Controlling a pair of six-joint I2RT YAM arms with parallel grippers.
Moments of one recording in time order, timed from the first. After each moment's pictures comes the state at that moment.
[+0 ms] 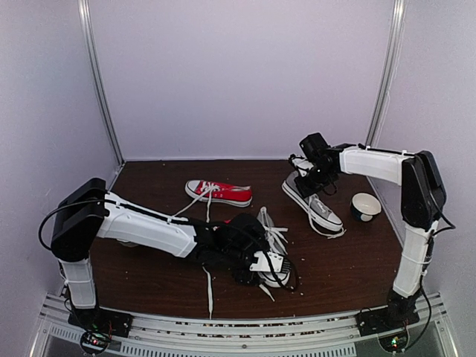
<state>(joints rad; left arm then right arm) -1.21 1.94 1.22 -0.13 0.02 0.75 0.46 1.93 1.52 -0.62 0.08 -0.04</state>
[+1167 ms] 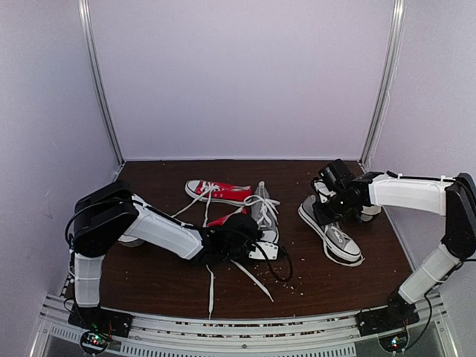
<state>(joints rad) -1.11 2.08 1.15 0.28 -0.27 0.96 0.52 1.53 1.00 -0.52 0.11 0.23</state>
